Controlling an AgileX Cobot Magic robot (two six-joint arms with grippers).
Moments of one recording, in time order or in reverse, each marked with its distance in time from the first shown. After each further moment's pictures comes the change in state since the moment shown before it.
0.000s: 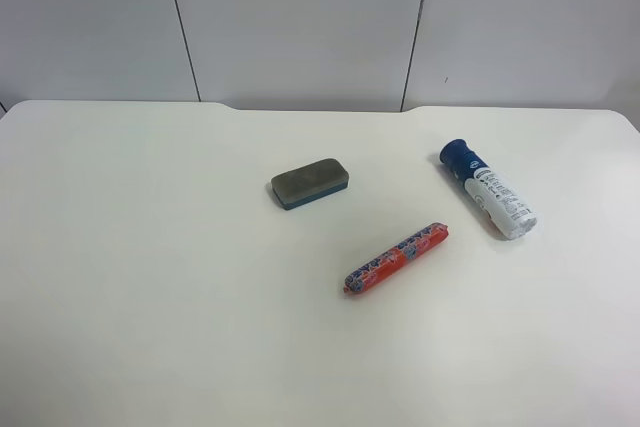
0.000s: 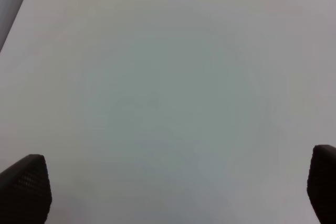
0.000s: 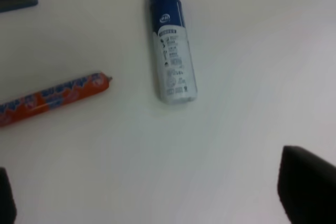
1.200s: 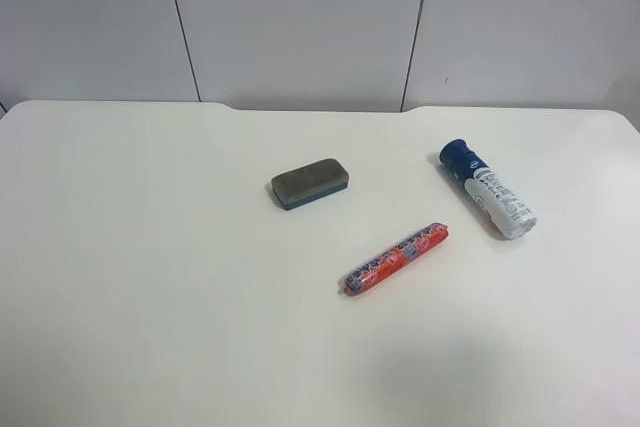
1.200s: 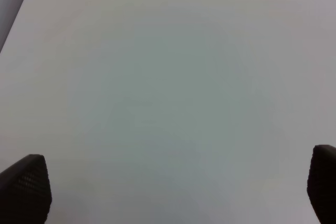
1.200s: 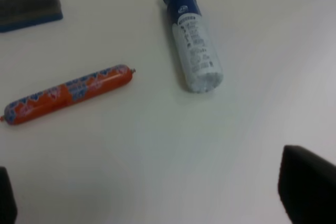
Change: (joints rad) left arm 0.000 0.000 0.000 0.000 0.000 0.000; right arm 0.000 -0.809 0.550 0.056 -0.112 0.064
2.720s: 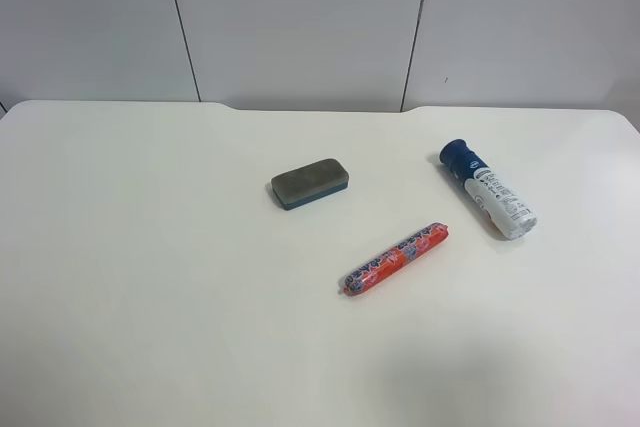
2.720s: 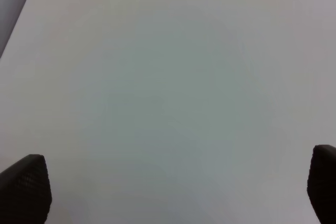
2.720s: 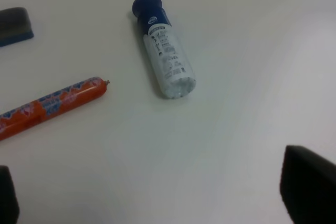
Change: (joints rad) left arm 0.031 0.000 0.000 0.000 0.000 0.000; right arm -0.041 -0.020 0.006 -0.057 -0.002 0.053
